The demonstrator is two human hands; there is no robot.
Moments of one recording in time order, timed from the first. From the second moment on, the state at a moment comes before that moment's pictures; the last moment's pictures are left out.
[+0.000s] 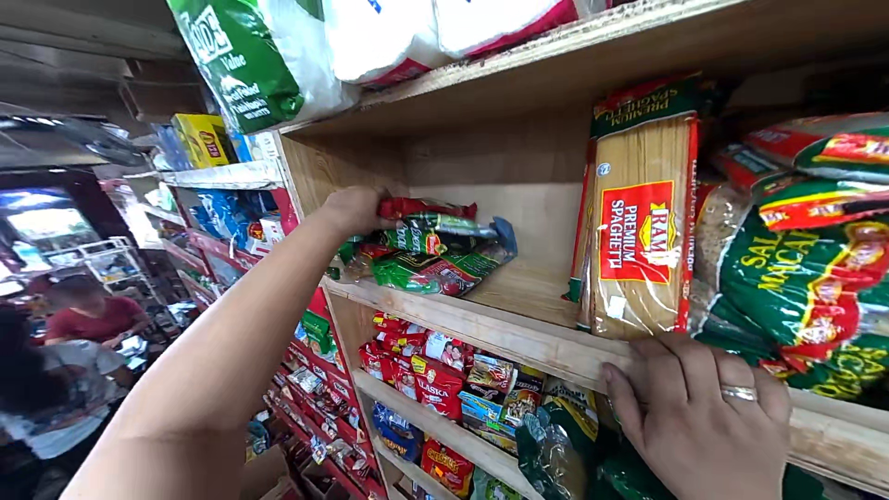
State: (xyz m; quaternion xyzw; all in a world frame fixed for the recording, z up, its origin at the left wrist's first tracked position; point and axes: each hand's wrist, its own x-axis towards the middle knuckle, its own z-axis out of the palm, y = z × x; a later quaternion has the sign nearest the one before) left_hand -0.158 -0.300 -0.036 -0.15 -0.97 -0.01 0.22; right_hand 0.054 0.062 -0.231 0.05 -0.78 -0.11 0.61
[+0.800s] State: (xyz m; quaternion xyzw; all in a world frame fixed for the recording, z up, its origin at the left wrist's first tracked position) left_hand -0.100 -0.153 -0.106 -0.37 -0.89 0.12 0.23; right_hand 0.051 0.061 -0.234 0.02 -0.77 -0.12 0.62
